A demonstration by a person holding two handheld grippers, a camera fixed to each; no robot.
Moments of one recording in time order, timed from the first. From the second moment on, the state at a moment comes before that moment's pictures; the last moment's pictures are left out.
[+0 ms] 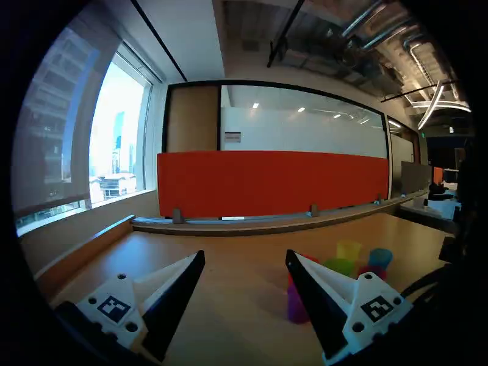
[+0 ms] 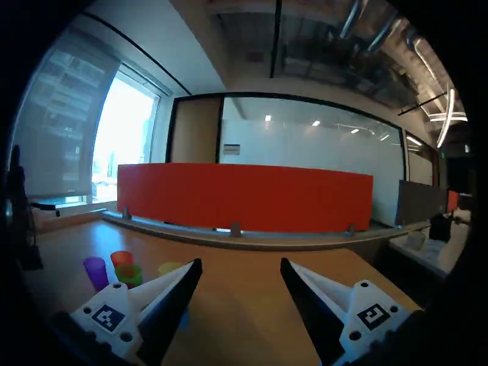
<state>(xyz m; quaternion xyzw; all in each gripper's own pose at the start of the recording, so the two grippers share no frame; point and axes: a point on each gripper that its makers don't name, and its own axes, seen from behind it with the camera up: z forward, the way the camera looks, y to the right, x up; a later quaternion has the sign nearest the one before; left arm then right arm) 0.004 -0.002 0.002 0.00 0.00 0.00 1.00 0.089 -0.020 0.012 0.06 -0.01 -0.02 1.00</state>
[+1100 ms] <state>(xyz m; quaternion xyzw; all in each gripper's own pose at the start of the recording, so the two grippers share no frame) 0.104 0.014 0.039 -0.08 -0.01 -0.01 1.00 0.186 -0.014 0.050 0.10 -0.03 0.01 0.99</state>
